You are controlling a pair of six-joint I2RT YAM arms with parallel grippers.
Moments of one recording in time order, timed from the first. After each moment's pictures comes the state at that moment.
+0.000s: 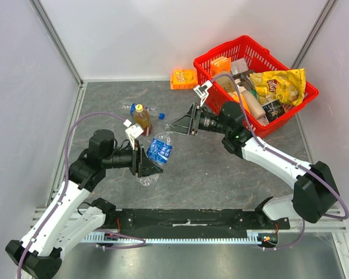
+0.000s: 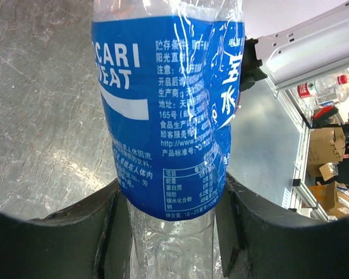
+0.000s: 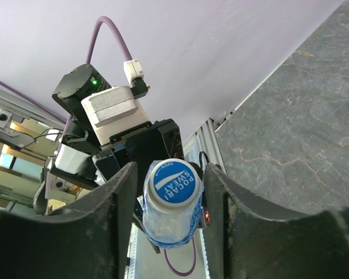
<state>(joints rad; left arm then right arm) -0.46 0.73 0.80 -0.55 0.79 -0.37 0.64 1.39 0.99 0.52 -0.73 1.00</state>
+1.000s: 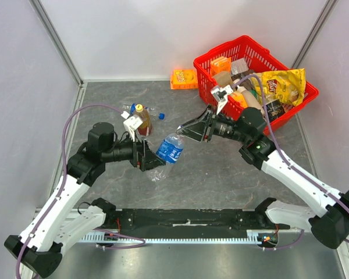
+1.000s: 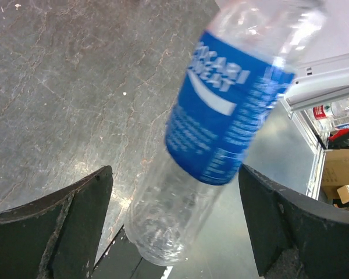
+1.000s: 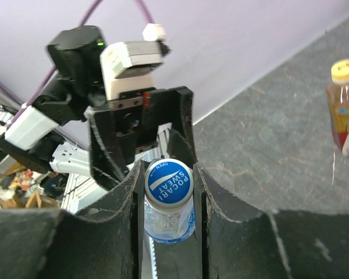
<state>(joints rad) -0.47 0.78 0.90 -0.57 0.68 -0.39 0.64 1.15 0.95 0.29 -0.63 0.70</state>
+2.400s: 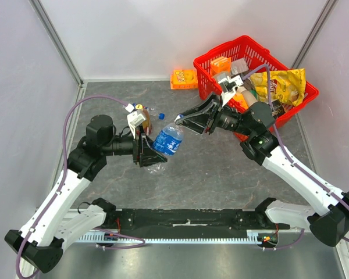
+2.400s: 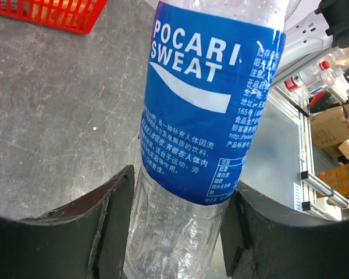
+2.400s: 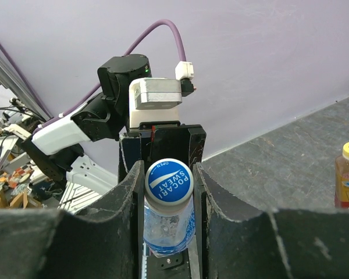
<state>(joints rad) -0.48 0.86 0.98 -0.45 0.89 -0.29 0.64 1.15 1.07 0.43 -0.68 0.67</state>
